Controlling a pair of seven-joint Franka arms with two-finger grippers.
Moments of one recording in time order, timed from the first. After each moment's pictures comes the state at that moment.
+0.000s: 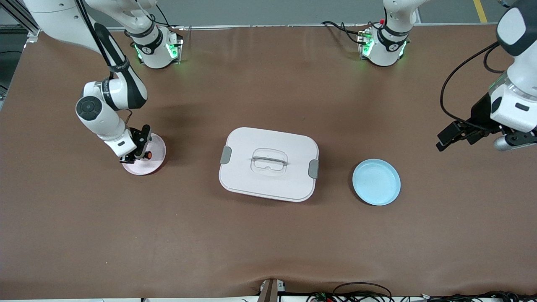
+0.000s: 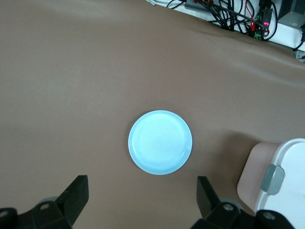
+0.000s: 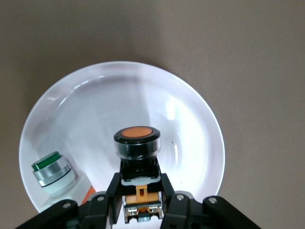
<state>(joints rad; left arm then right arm) 0.46 -0.01 -0.53 -1.75 -0.06 1.94 -0.30 0.03 0.27 -0.03 -2.42 -0.20 2.74 -1.25</state>
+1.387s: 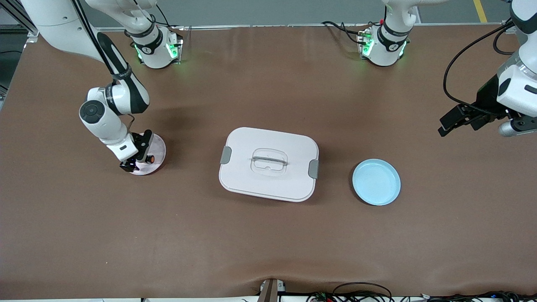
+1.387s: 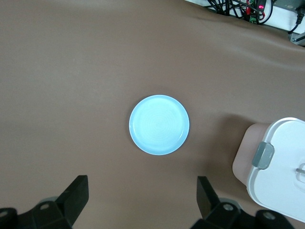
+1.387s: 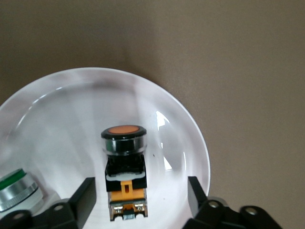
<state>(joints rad) 0.01 -0.02 -0.10 -1.69 -0.06 1.81 -0.30 0.02 0.34 -0.03 -2.38 -0.20 2.81 -1.25</state>
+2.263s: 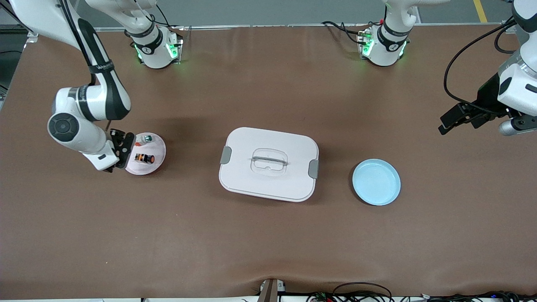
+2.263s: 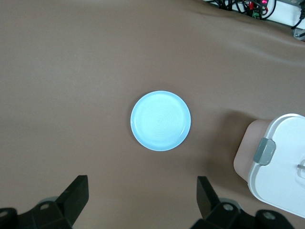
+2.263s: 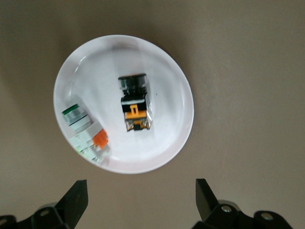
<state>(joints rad) -0.03 -0.02 -0.06 -1.68 -0.06 1.78 -0.30 0.02 0.25 -0.02 -2.09 -0.20 2.15 -1.21</state>
